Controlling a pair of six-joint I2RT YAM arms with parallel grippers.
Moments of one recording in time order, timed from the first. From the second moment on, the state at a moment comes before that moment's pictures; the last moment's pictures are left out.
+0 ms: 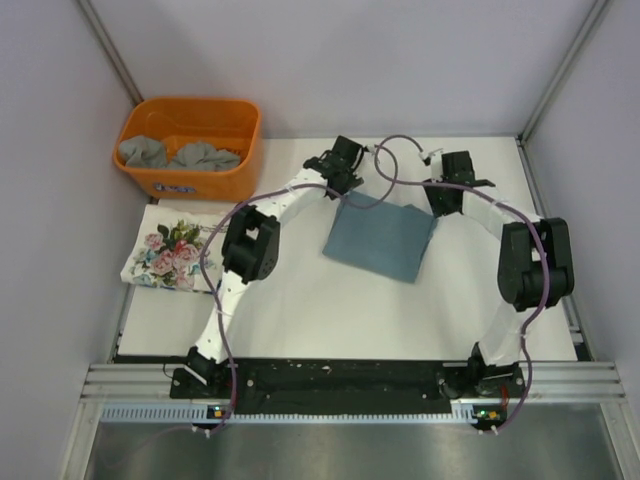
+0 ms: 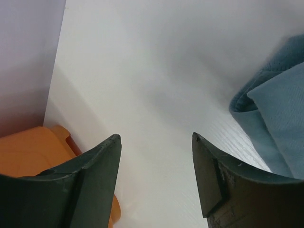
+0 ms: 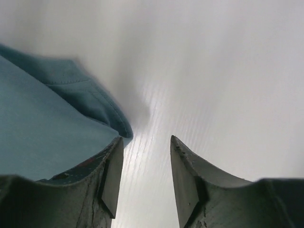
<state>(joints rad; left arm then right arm) -0.58 2.44 2.16 -0.55 -0.32 0.64 0.14 1.82 1.24 -0.32 0.08 -0.28</state>
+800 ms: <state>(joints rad) -0.53 1.98 1.50 -0.52 0.27 0.00 0.09 1.59 0.89 -0.31 -0.25 0.39</state>
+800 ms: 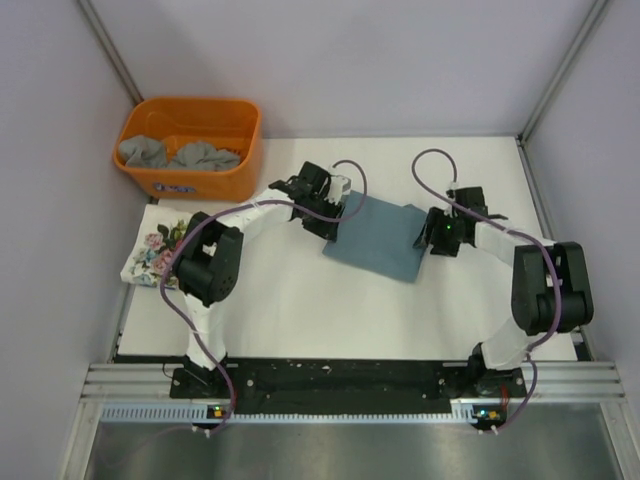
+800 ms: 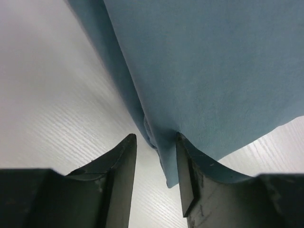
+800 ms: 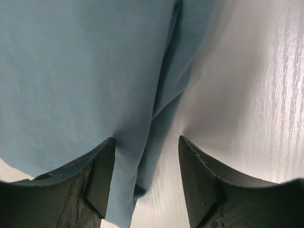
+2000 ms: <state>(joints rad) -0.52 1.87 1.38 -0.43 0.18 -0.03 0.01 1.75 1.06 -0.41 -0.39 0.14</state>
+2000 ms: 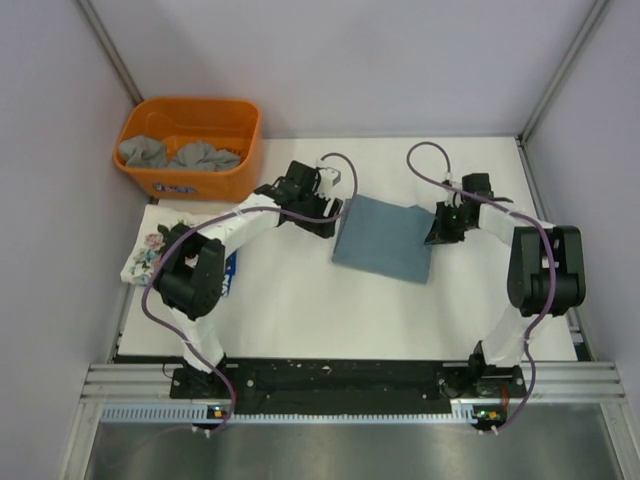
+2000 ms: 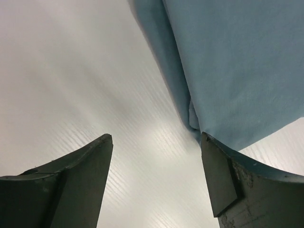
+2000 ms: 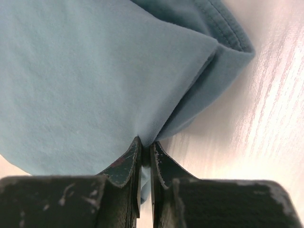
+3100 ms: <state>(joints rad) -0.55 2.21 1.64 -0.41 0.47 -0.28 0.02 1.78 1.08 -0.45 -0.38 0.10</state>
